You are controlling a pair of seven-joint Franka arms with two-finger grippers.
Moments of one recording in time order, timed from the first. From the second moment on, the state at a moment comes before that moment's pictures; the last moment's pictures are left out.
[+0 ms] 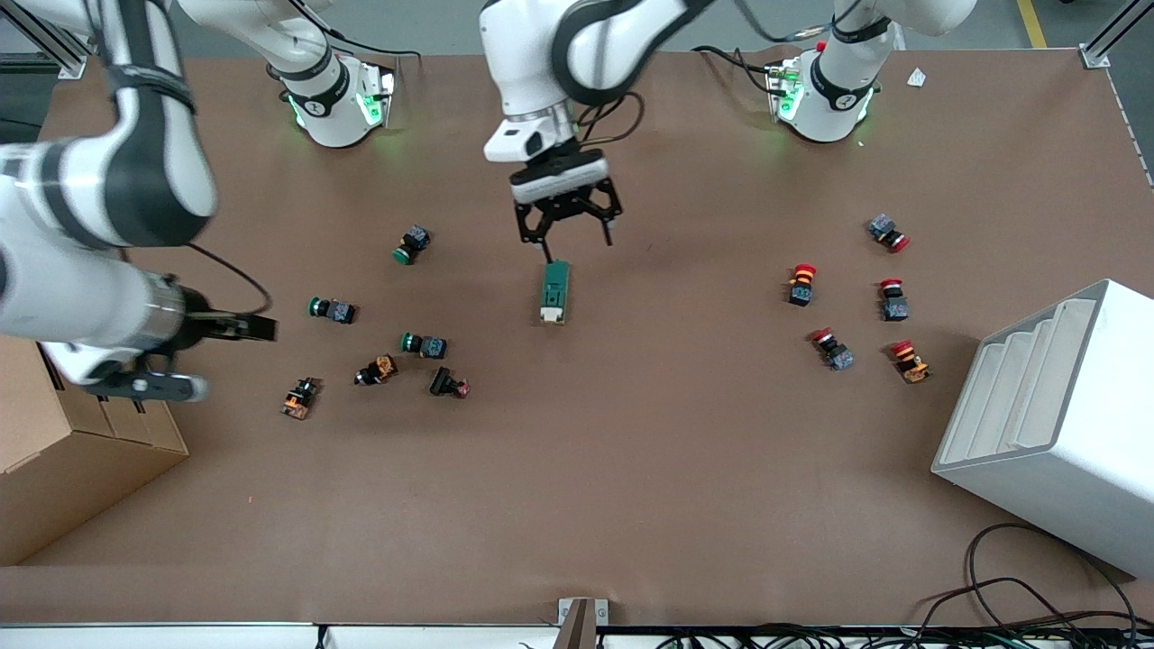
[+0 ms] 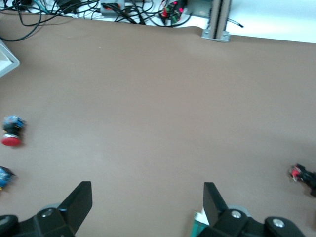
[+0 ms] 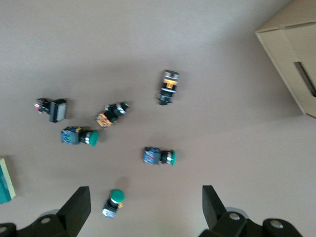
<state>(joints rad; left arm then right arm) -0.66 0.36 -0.39 -1.64 0.77 1.95 -1.56 0.17 0.34 -0.14 -1.43 0.06 1.54 0.10</state>
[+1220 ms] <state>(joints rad) -0.07 0.06 -0.16 -1.61 0.13 1.77 -0.25 -0.02 0.33 -0.14 -1.30 0.04 1.41 -0.10</state>
